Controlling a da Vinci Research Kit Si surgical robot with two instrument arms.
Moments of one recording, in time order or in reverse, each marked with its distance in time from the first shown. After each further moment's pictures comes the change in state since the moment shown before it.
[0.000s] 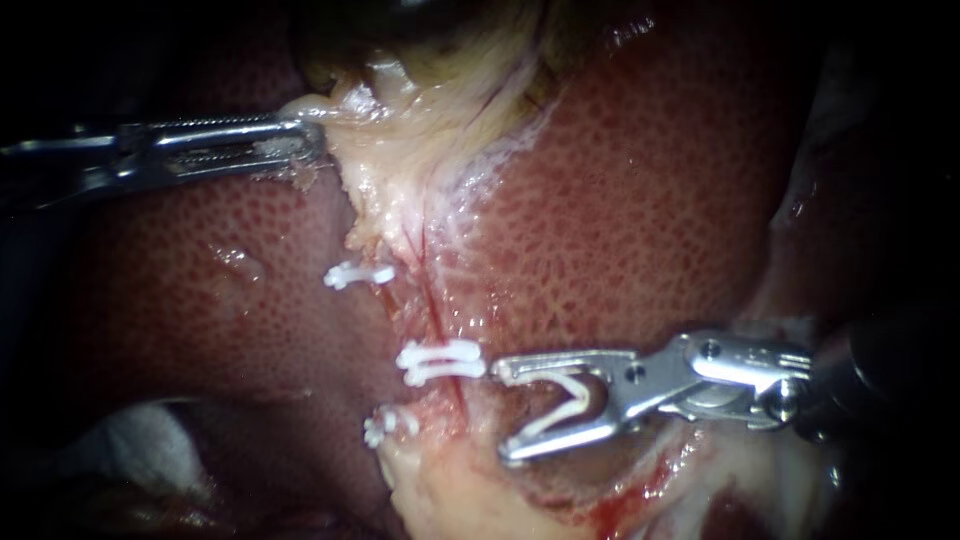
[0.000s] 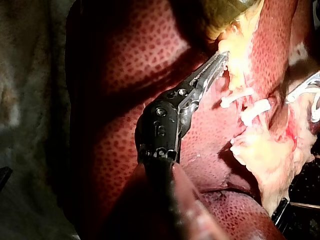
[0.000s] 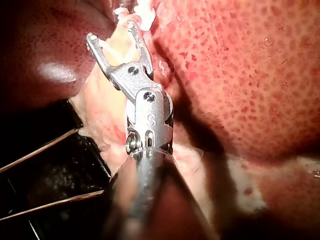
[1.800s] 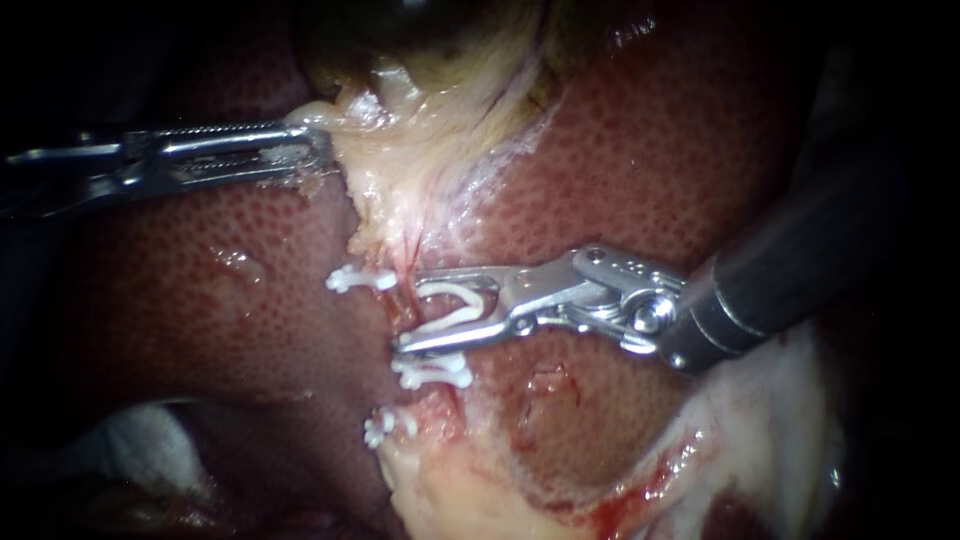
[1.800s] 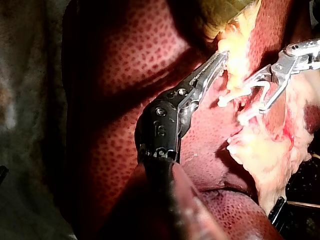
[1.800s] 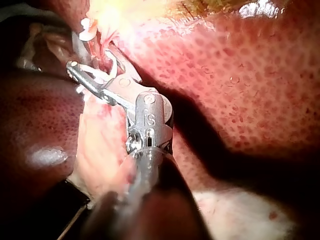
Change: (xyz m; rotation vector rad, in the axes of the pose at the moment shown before) right arm 0.002 0.009 0.006 -0.025 0.060 0.250; left arm 0.000 0.001 0.001 0.014 0.005 0.002
